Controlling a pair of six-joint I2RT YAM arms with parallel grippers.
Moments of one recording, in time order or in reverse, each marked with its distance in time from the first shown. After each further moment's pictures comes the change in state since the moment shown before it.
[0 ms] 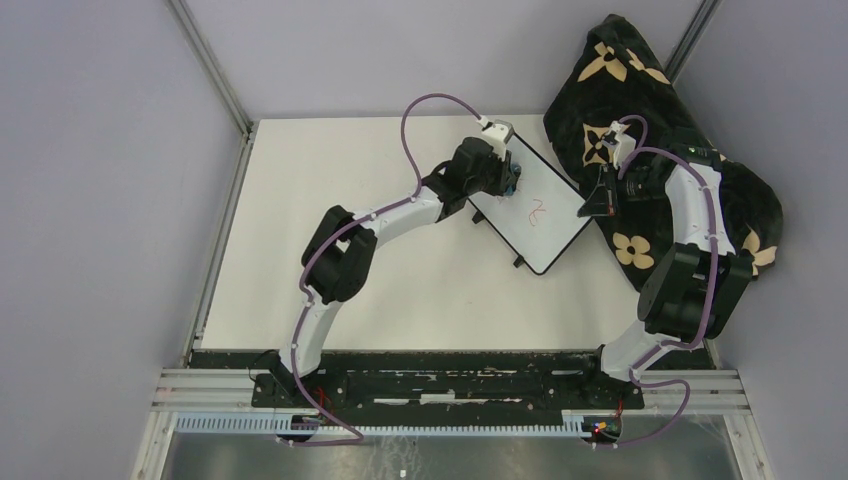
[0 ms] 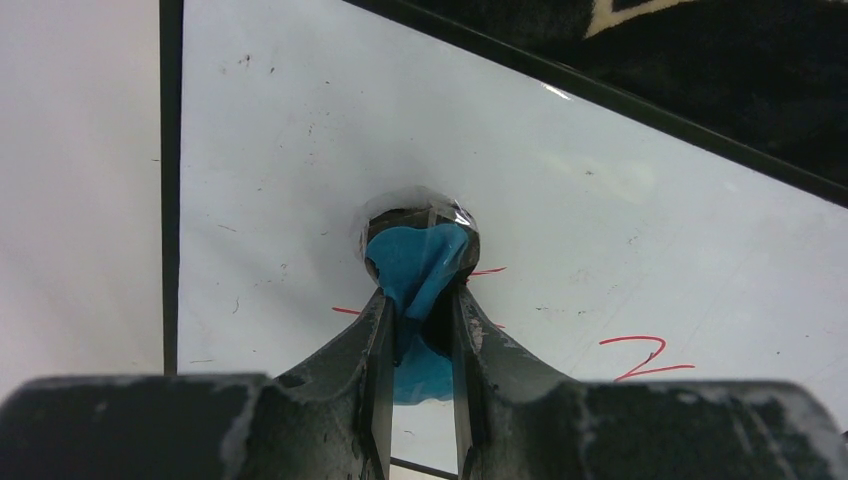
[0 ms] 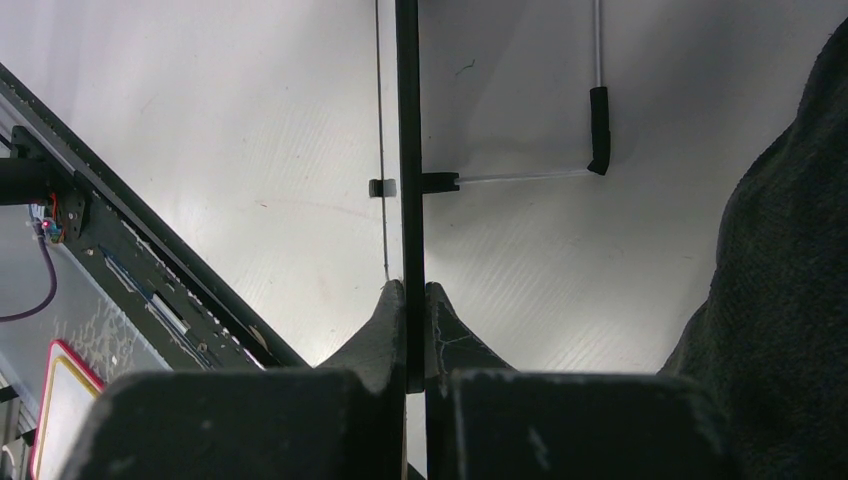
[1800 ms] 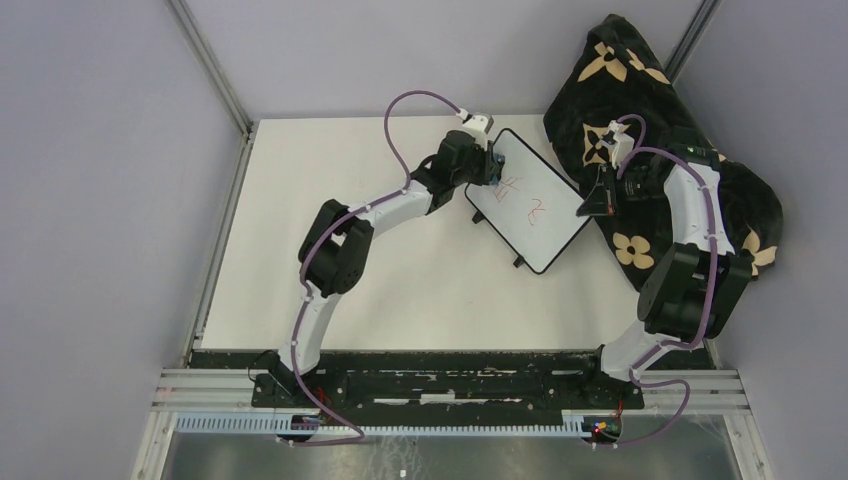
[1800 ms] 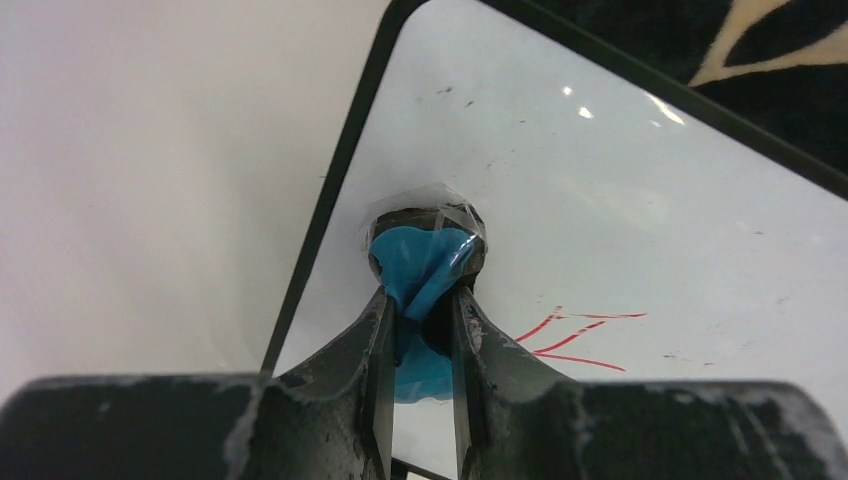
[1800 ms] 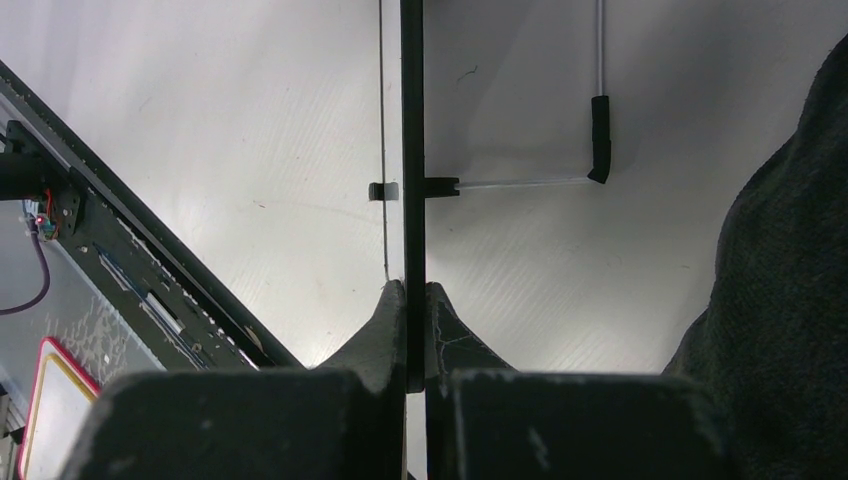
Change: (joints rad) left arm 0.084 0.024 -0.008 0.049 -0.019 -0.023; right arm 0.004 -0.001 0.000 0.003 -0.006 -0.015
